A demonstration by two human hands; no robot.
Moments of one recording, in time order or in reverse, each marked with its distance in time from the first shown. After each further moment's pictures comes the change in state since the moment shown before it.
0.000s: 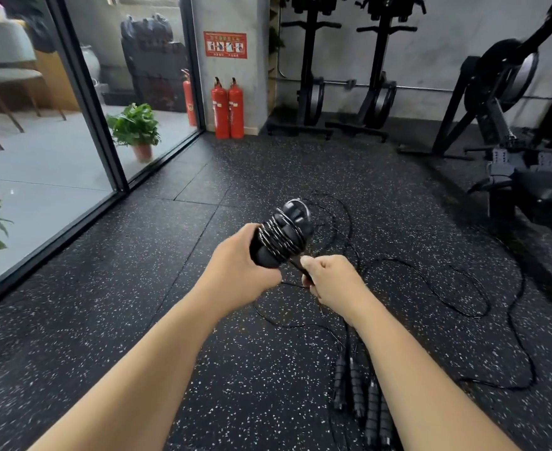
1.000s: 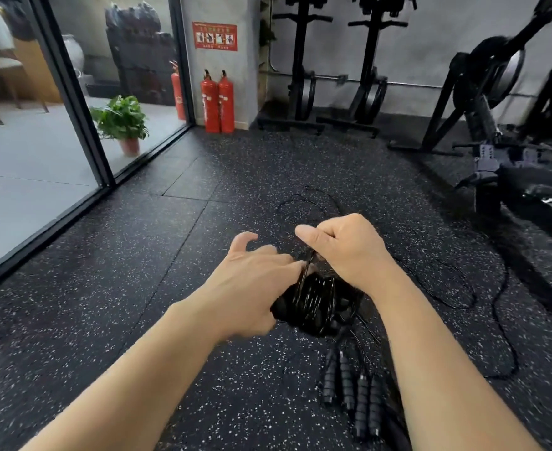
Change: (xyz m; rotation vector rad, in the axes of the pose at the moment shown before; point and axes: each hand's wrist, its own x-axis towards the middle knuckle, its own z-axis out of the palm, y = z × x) left_hand -0.012 0.014 0.012 0.934 -0.300 0.541; right_hand -0.006 -0.025 -0.048 -0.338 0.159 -0.421
